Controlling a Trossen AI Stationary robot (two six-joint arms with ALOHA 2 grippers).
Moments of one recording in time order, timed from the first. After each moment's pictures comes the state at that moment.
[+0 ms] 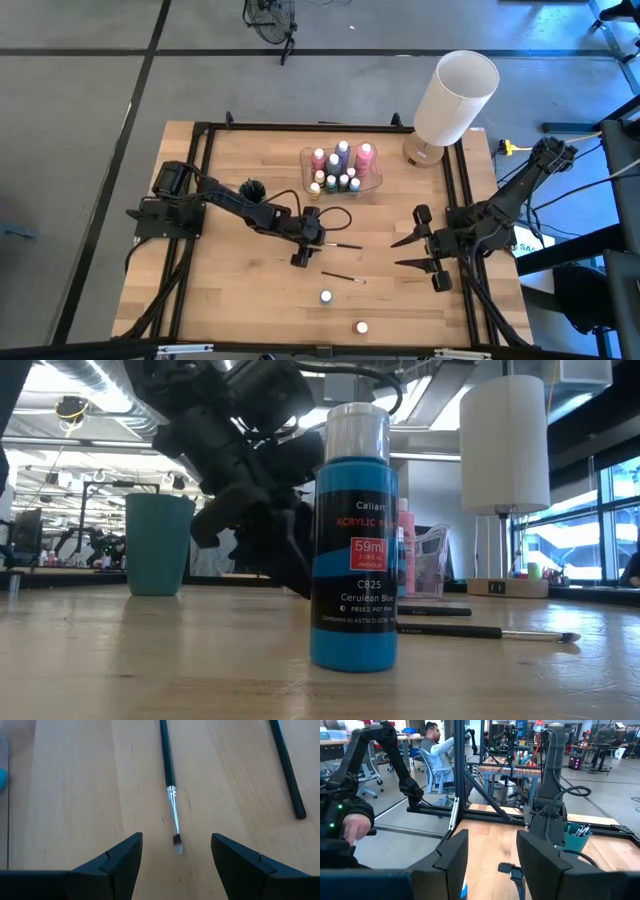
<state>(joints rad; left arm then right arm) -0.15 1.87 0.95 0.07 -0.09 0.10 0.79 0.92 0.69 0.15 0.57 0.04</state>
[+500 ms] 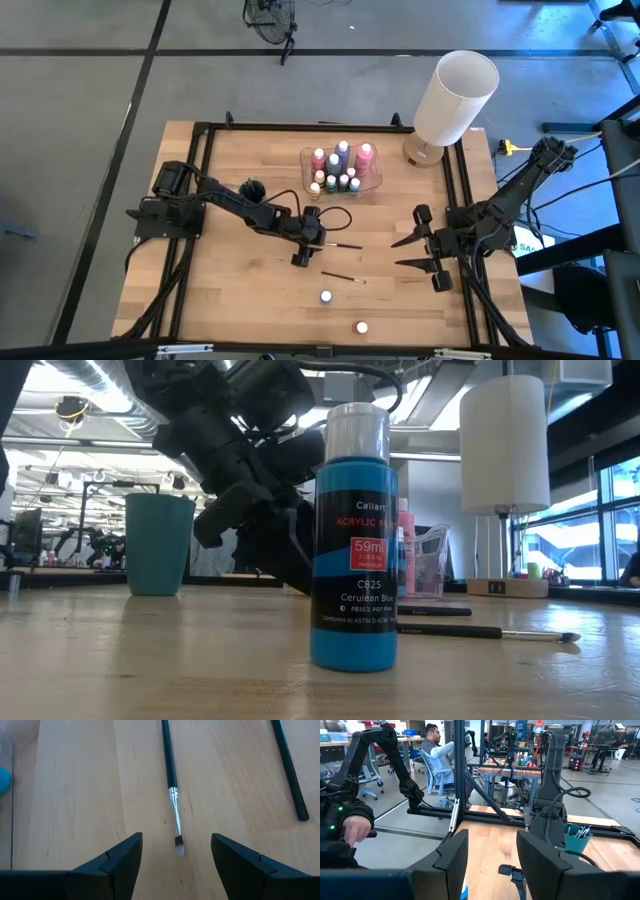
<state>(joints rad) -0.15 1.87 0.95 0.08 -0.10 0.10 0.79 0.93 0.69 0.16 0.57 0.04</state>
